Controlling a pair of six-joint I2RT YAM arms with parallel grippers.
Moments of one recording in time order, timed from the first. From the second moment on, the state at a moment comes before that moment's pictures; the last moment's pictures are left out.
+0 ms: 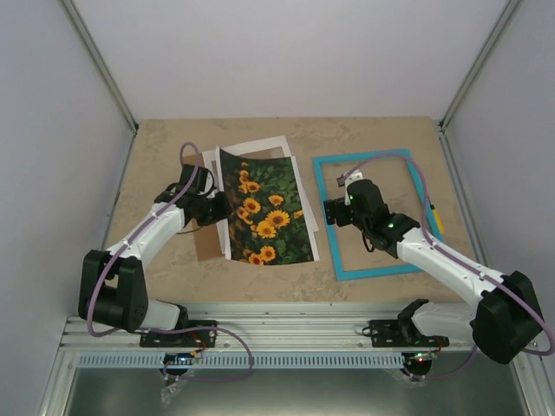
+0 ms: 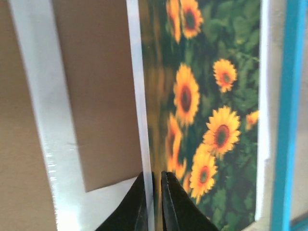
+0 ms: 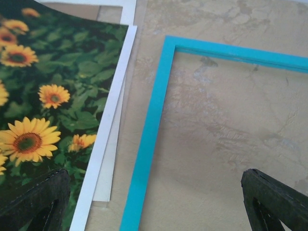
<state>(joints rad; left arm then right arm) -0.23 1.38 0.89 -0.50 0.33 -0.54 0.62 1.19 0.79 -0.24 0.28 0.17</state>
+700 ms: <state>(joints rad) -0.11 1.24 0.89 -0.58 0.05 -0.47 0.26 1.11 0.82 -0.29 0.12 0.19</state>
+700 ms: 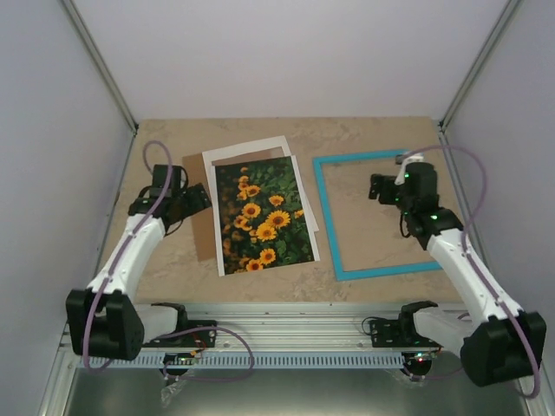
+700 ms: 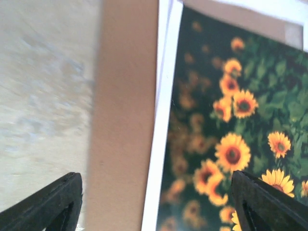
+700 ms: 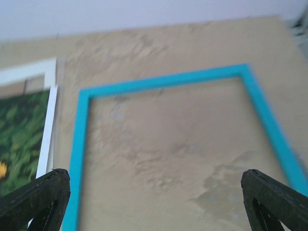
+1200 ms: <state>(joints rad) -0.08 0.83 1.31 -0.65 -0.23 -0.51 0.14 0.69 1.02 -0.30 0.28 0.11</state>
